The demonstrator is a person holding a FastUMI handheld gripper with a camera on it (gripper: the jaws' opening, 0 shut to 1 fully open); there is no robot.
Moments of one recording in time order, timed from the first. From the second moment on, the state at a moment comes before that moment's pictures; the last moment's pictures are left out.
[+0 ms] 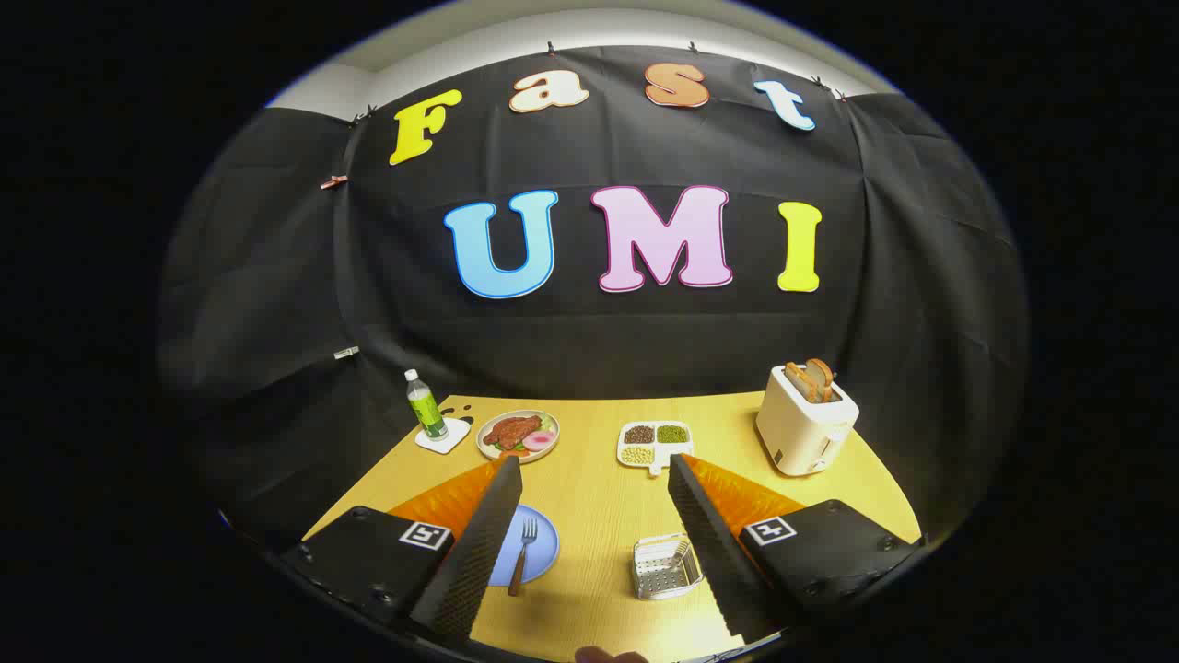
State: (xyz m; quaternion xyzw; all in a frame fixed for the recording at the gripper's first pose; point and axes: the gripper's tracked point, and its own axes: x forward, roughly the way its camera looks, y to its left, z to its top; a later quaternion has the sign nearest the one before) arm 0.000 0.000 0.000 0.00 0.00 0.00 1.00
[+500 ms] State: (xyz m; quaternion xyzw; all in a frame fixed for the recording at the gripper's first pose) arm 0.014 -0.007 0.016 0.00 0.00 0.01 1.00
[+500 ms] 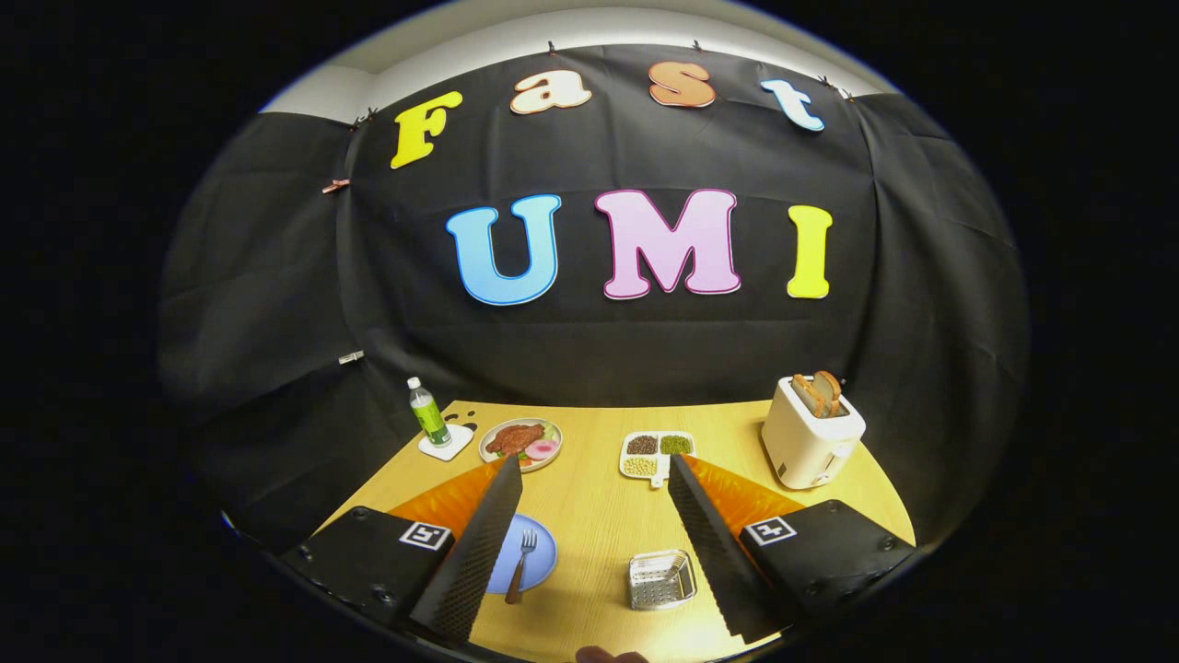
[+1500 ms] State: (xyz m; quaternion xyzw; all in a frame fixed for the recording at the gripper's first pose) arm 0.067 0.070 -0.080 -0.03 0.15 0.07 0.99
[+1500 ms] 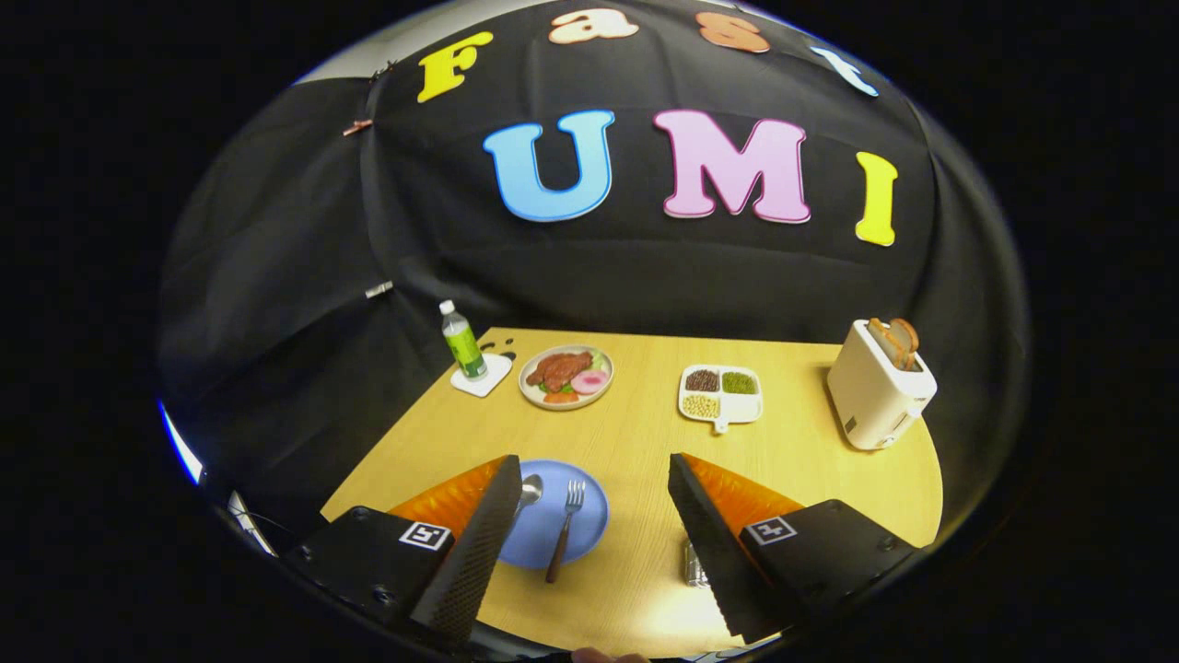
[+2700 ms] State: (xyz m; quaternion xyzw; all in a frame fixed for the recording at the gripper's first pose) arm 0.133 0.114 -0.322 -0.11 0.44 0.07 0.89
